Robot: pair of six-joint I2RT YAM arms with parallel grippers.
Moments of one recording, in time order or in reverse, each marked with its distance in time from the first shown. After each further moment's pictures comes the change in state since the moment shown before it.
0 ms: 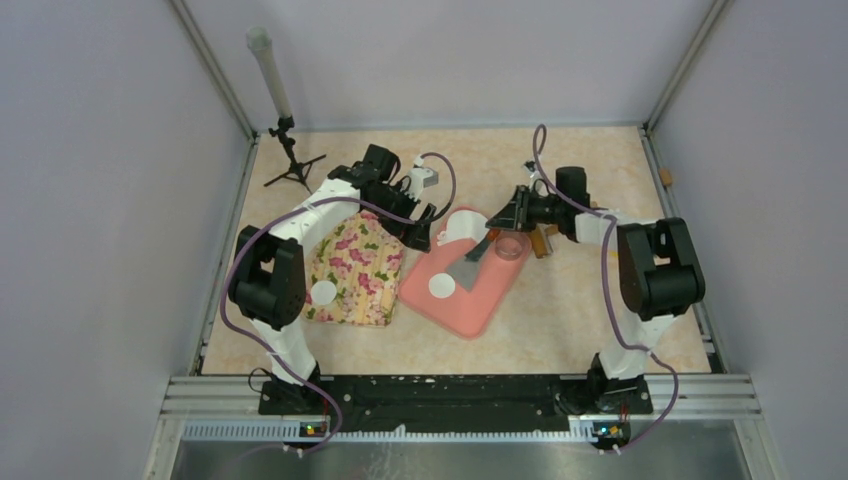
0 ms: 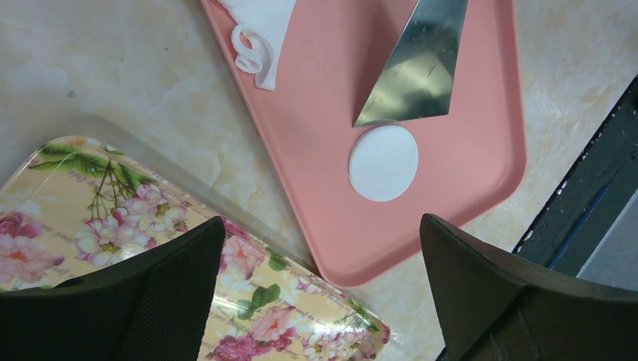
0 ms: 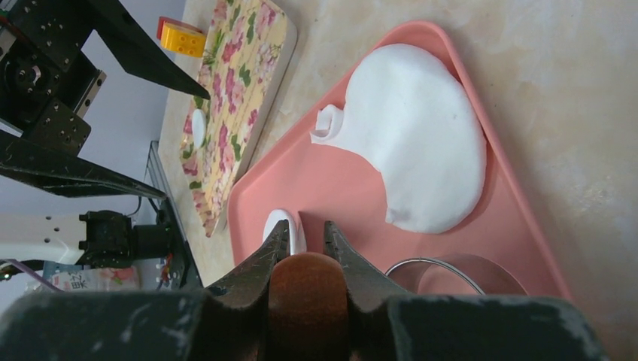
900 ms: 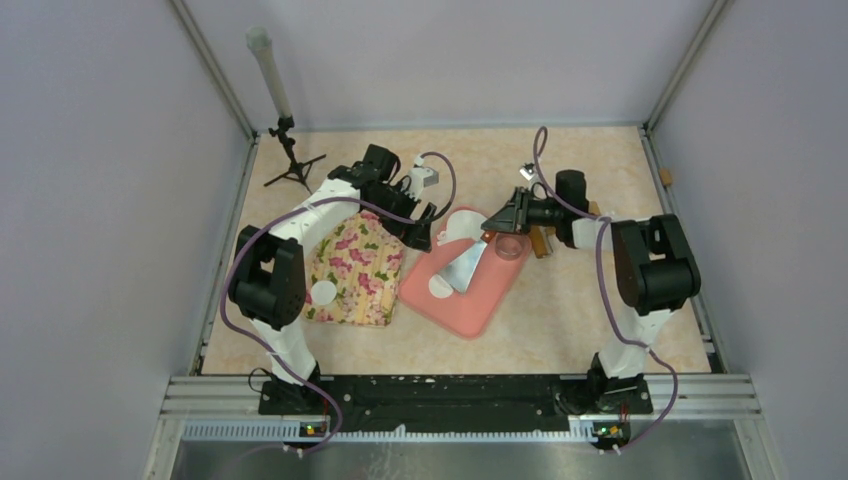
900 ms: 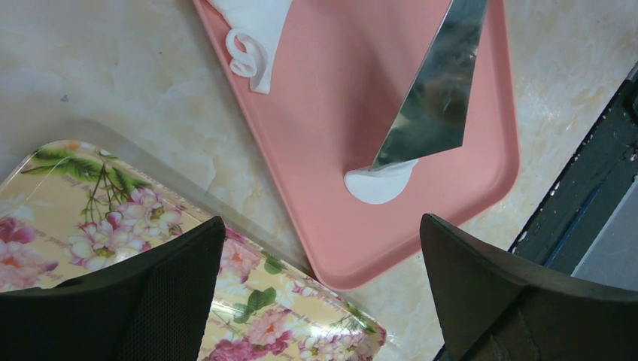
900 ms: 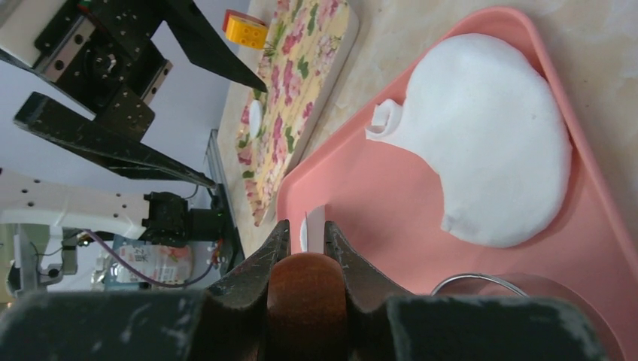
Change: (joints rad) left arm 0.000 0.000 -0.002 0.006 0.015 -0.007; right arm 0.007 0.043 -0.044 0.197 -0.137 0.158
